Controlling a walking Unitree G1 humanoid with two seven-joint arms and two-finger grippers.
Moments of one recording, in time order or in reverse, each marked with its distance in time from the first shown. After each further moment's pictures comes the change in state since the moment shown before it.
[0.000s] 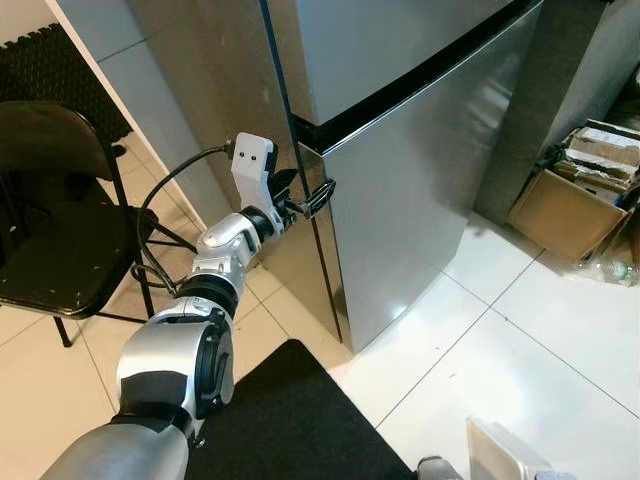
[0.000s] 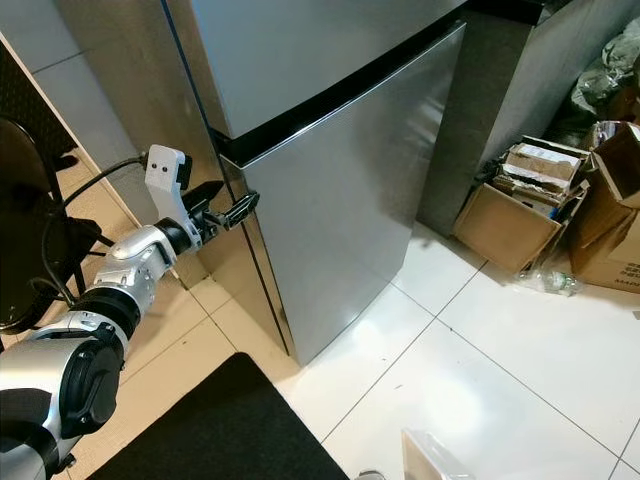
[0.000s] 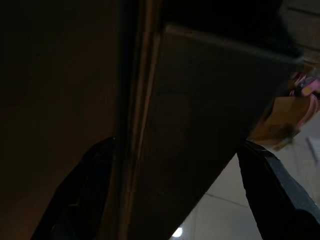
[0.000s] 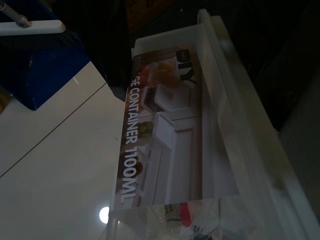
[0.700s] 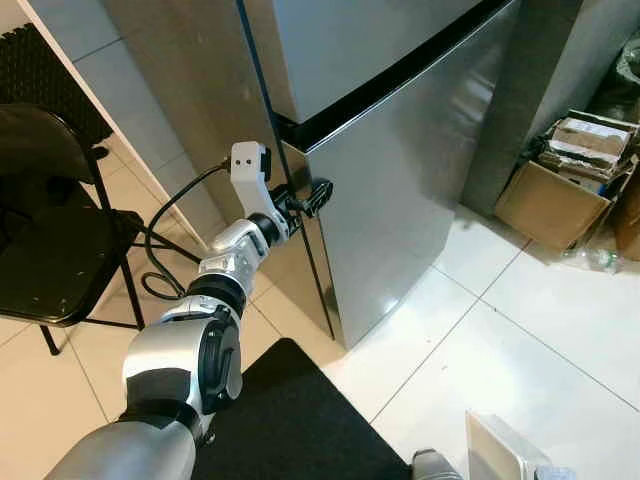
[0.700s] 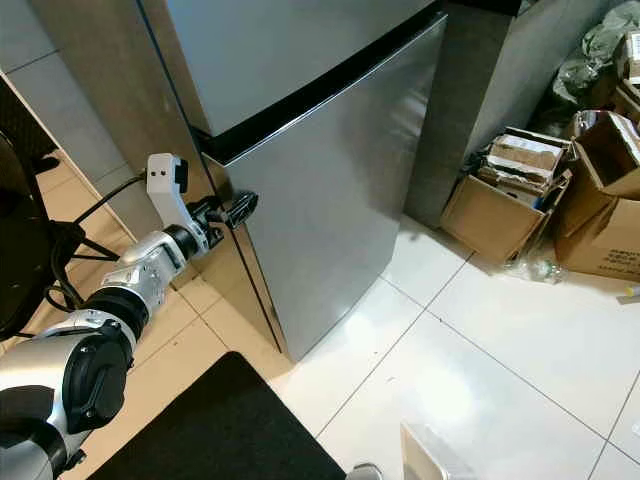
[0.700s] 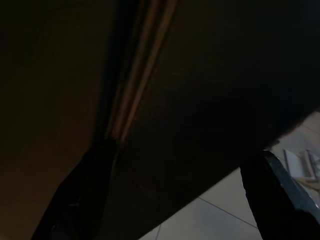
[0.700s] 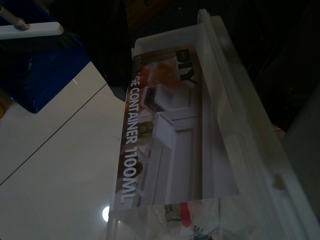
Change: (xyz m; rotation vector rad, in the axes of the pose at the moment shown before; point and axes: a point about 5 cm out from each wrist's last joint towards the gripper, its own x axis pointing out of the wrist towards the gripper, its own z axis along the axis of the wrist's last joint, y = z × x) left arm 0.003 -0.004 -0.005 -0.135 0.006 -0.012; right arm 0.001 -0.001 0.005 -0.005 -0.023 0.003
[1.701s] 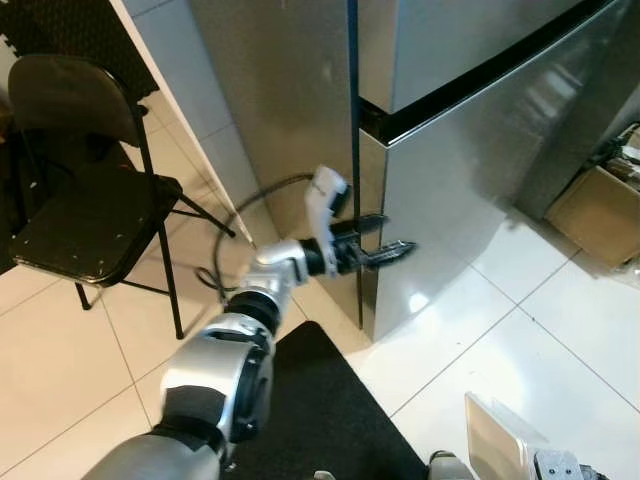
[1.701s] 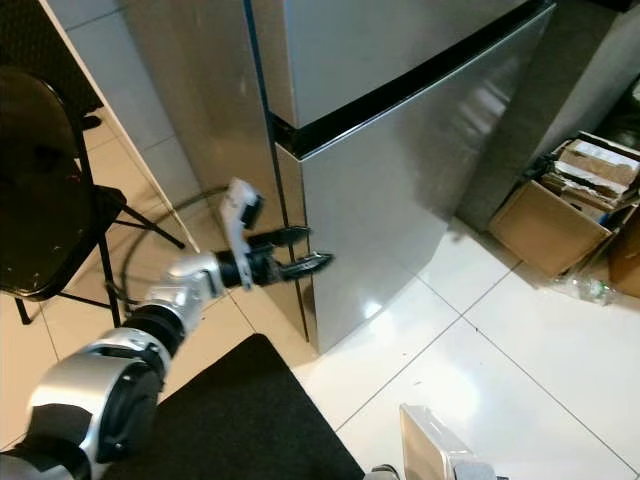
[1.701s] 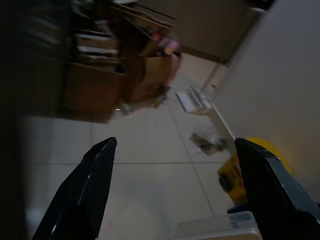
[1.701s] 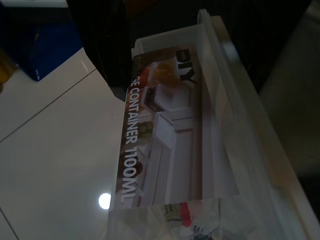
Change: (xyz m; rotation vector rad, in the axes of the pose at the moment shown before) left arm 0.015 -0.076 -0.042 0.109 0.142 -0.663; right arm 0.006 -0.002 0.018 -0.006 -0.053 0.001
